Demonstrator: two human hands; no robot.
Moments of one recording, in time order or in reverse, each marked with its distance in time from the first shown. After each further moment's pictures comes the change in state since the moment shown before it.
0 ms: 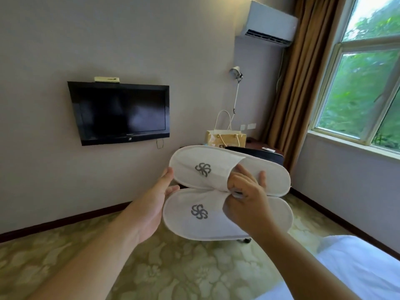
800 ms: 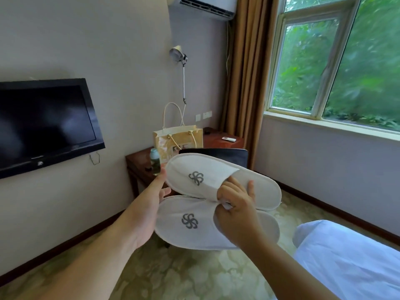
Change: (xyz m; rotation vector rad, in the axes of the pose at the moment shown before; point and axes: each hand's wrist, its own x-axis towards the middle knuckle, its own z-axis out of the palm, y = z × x) left_hand 0.347 0.027 0.106 0.032 -0.117 -0.037; right_hand 0.111 0.281 0.056 -0.057 0.121 0.196
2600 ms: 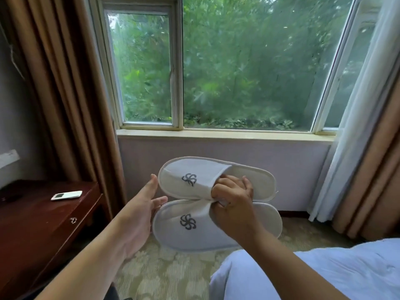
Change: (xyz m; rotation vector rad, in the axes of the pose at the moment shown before) left_hand 0.602 0.058 0.478 0.051 -0.772 -0.173; right_hand 0.275 0.544 -0.189 -0.723 0.383 0.293
